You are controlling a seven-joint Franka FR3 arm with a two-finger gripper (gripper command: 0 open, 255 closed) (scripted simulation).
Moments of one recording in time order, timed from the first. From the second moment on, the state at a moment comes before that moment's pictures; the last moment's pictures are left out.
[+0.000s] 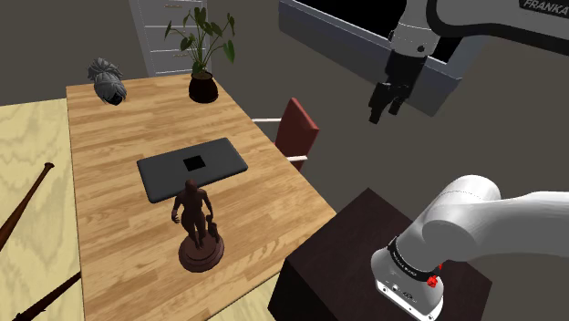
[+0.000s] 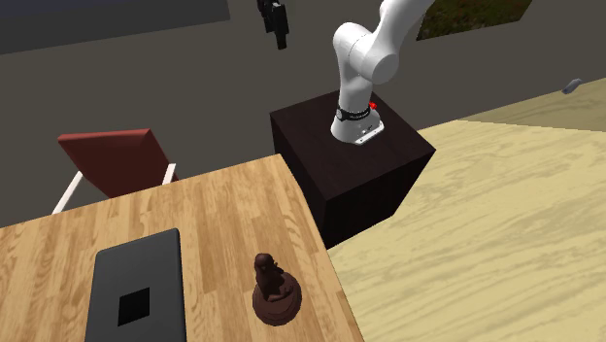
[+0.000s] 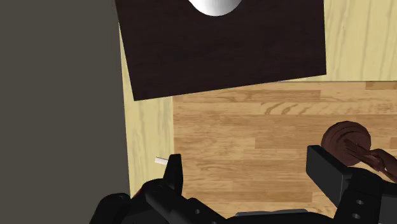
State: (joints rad) arm 0.00 -0.82 -0.07 -2.39 -0.06 1.48 0.01
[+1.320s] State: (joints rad) arm 0.19 -0.59 0.01 -2.78 0.07 2.30 -0.05
